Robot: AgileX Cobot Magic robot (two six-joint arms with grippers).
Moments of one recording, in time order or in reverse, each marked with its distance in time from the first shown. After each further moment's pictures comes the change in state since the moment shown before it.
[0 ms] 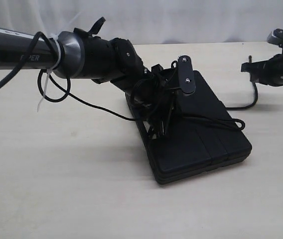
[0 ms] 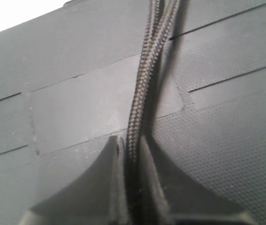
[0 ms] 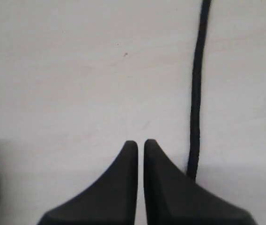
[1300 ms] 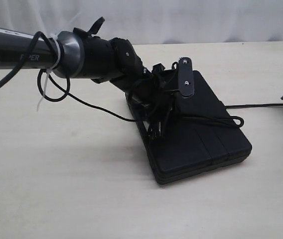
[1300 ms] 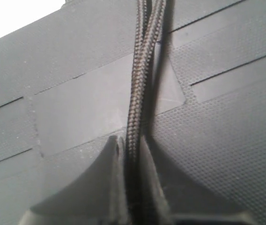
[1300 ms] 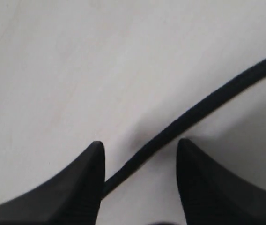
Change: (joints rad) left arm 0.000 0.002 0.001 0.002 0.010 0.071; right arm -0.236 0.033 0.018 -0.268 0.133 0.801
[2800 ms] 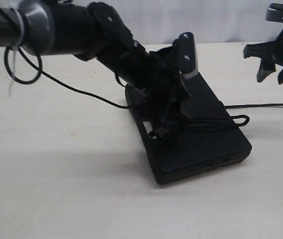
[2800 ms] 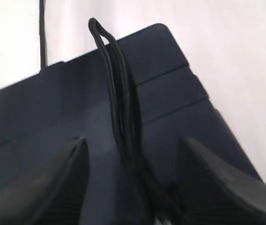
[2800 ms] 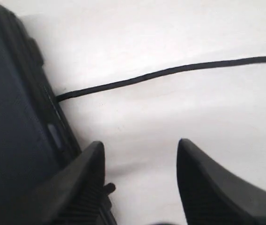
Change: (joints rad) left arm 0.012 -0.130 0.007 -0.104 0.197 0.022; right arm 0.385 -0.301 -0.164 -0.782 0.532 0.375
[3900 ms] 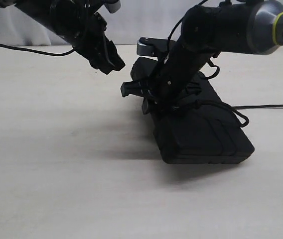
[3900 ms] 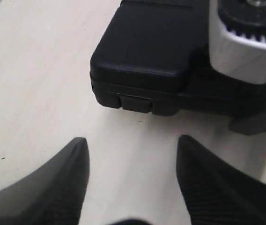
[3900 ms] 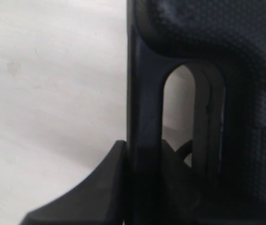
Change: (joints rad) left arm 0.287 -0.157 0.000 0.312 0.058 -0.538; right arm 0.554 0.129 0.001 0.217 -0.166 -0.009
